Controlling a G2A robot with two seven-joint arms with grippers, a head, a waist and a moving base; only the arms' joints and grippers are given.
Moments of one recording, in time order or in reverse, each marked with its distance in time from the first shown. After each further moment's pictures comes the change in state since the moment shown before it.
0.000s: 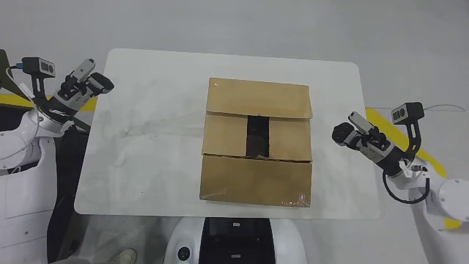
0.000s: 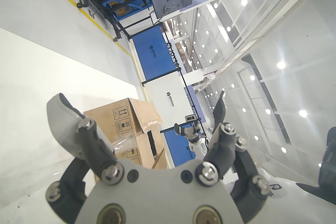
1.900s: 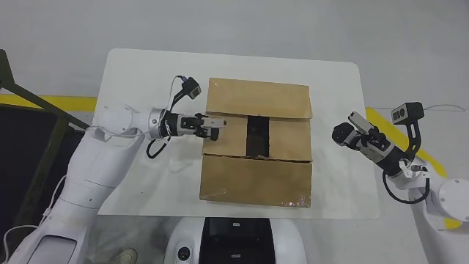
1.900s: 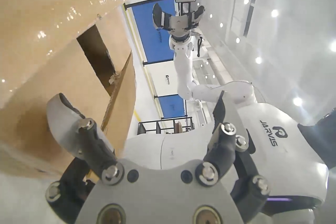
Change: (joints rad) left arm -0.318 -0.038 0.702 0.014 -0.011 0.156 -0.378; right arm 0.000 0.000 0.000 0.000 0.000 0.000 0.000
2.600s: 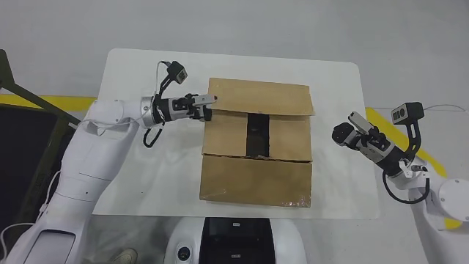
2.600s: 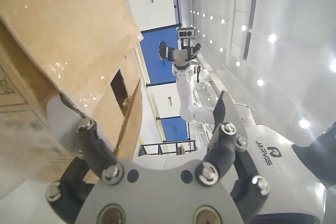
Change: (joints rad) left arm -0.051 0.000 -0.041 0.057 -0.036 -0.006 0.104; right arm 0.000 0.000 0.000 0.000 0.000 0.000 0.000
